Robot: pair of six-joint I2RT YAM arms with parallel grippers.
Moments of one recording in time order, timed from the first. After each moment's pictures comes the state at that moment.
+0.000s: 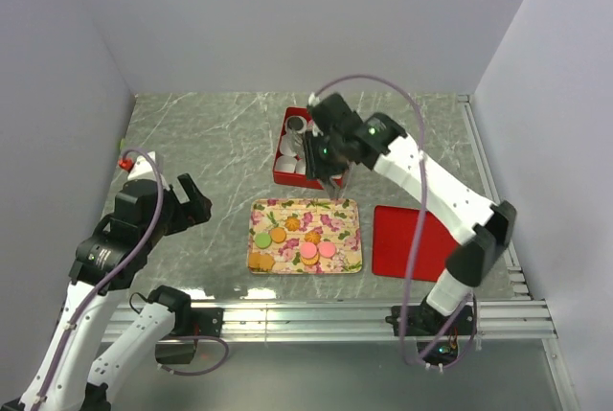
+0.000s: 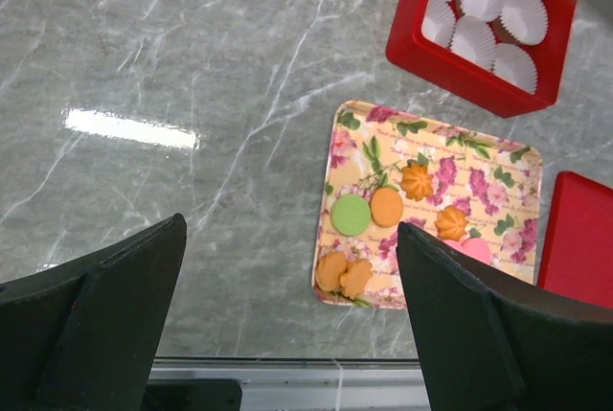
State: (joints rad) left arm -0.33 0.63 0.98 -0.96 -0.19 -0.56; right arm 0.74 1.70 1.83 -1.06 0.01 0.47
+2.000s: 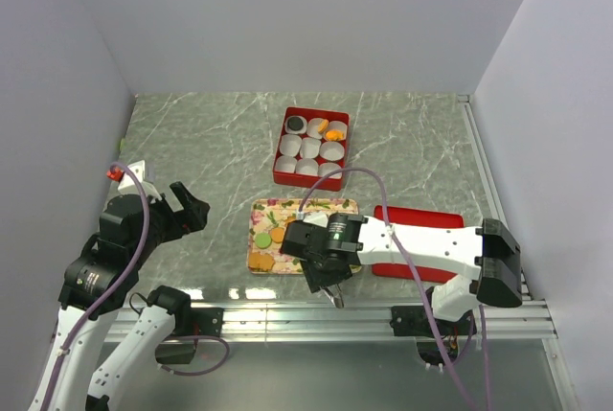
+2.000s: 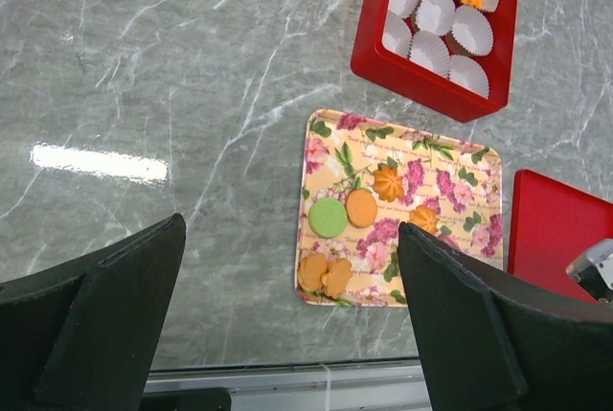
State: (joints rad) left arm -0.31 0.51 0.96 -0.95 -0.14 -0.55; right arm 1.31 1.50 1.23 -1.14 0.14 0.93
